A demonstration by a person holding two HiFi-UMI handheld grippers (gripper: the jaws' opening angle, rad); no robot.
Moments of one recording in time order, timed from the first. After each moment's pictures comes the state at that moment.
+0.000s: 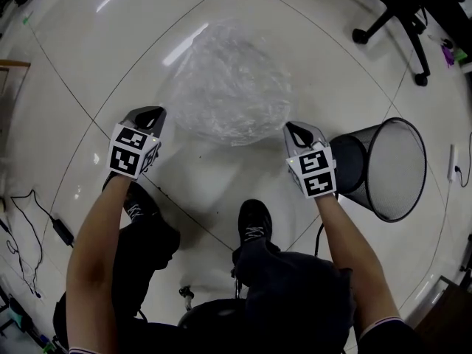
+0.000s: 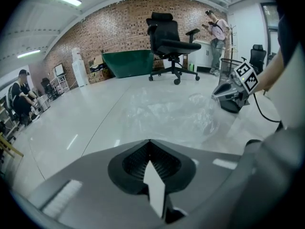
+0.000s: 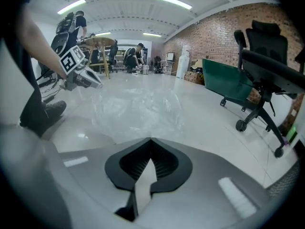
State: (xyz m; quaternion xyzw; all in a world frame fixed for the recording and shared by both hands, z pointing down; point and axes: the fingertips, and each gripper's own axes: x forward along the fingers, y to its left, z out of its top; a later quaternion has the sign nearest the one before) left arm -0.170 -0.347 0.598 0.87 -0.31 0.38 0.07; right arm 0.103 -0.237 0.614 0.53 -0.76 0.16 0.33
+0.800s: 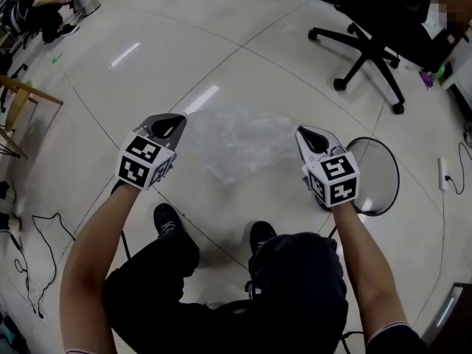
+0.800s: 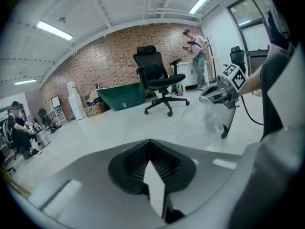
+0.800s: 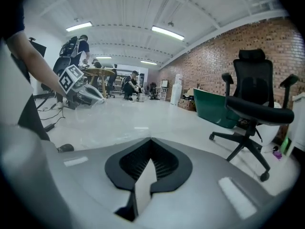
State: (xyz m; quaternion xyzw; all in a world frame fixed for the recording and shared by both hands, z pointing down) left arm -0.142 -0.339 0.390 0.92 -0.28 0.28 -0.04; right arm 0.096 -0.245 0.402 0.58 -0.78 0.08 0.21
